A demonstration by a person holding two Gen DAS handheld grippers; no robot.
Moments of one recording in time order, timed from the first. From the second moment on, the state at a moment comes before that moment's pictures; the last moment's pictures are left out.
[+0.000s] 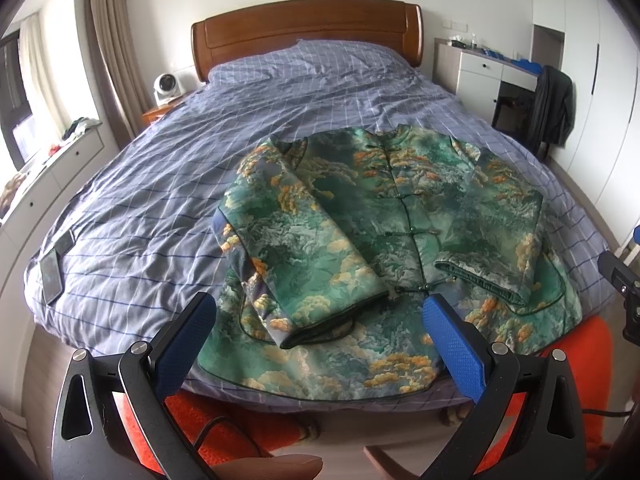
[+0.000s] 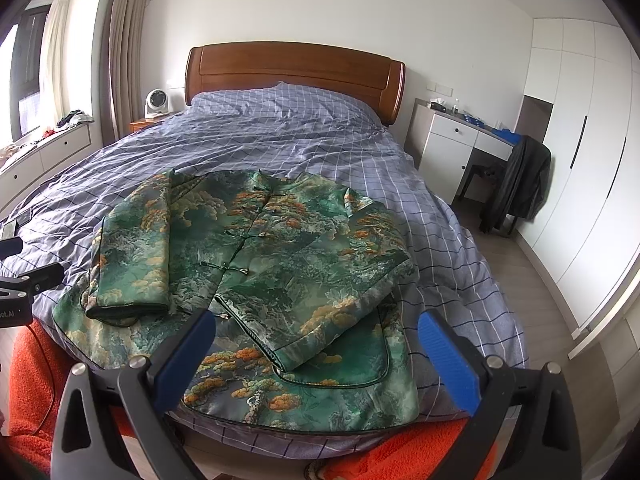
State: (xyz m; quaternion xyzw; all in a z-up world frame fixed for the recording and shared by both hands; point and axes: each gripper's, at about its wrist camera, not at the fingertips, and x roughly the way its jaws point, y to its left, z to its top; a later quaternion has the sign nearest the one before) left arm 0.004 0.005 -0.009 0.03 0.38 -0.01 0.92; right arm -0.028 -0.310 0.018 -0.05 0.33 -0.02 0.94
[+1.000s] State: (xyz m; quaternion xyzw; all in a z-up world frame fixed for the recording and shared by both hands) left arm 0.004 0.005 -0.001 0.04 0.37 0.00 0.93; right arm -0.030 -0.307 0.020 -0.06 0.33 -0.01 0.94
